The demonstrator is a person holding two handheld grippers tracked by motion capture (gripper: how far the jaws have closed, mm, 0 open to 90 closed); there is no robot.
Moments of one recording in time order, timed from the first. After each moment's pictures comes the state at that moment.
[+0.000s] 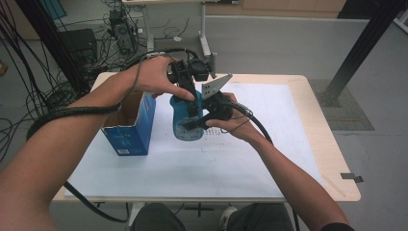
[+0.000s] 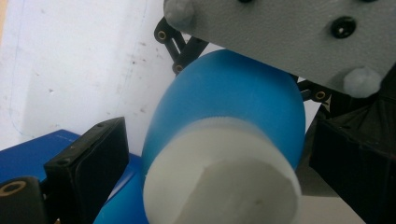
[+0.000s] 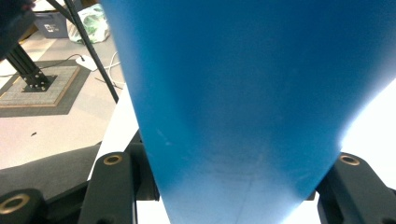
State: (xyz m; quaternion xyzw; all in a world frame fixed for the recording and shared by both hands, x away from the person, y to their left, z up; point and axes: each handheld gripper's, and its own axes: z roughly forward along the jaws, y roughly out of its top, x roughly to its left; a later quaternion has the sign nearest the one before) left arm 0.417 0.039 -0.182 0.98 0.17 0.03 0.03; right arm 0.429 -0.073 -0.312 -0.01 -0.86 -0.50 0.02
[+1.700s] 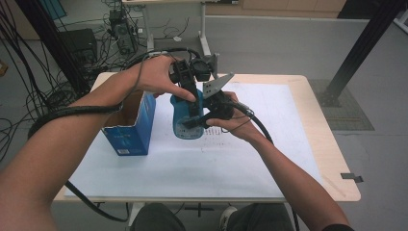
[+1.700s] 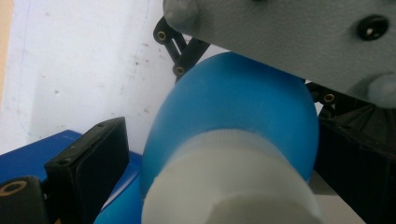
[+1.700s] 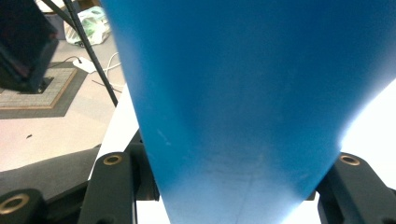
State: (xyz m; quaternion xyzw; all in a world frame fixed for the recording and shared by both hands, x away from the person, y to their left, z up) left arm 0.415 0.033 -0.181 0.98 0.17 0.04 0.02; right arm 0.426 -0.076 -0.307 -0.01 -0.86 -0.51 0.02
